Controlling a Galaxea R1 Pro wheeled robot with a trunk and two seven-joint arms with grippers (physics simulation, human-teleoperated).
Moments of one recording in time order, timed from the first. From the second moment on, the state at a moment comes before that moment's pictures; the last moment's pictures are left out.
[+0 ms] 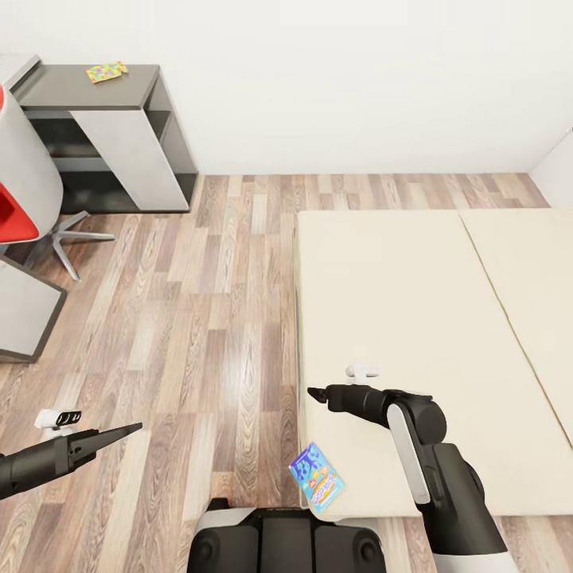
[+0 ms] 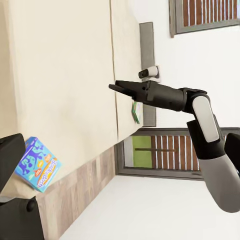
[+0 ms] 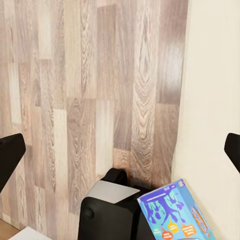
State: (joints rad) left arm -0.25 0.39 0.42 -1.36 0.30 0.91 -1.57; right arm -0.46 0.09 0.05 -1.55 -0.16 1.02 0.26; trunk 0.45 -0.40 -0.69
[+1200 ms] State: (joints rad) left arm -0.25 0.39 0.42 -1.36 0.30 0.91 -1.57; right arm -0.46 0.09 0.05 -1.55 -0.16 1.00 0.26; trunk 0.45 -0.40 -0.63
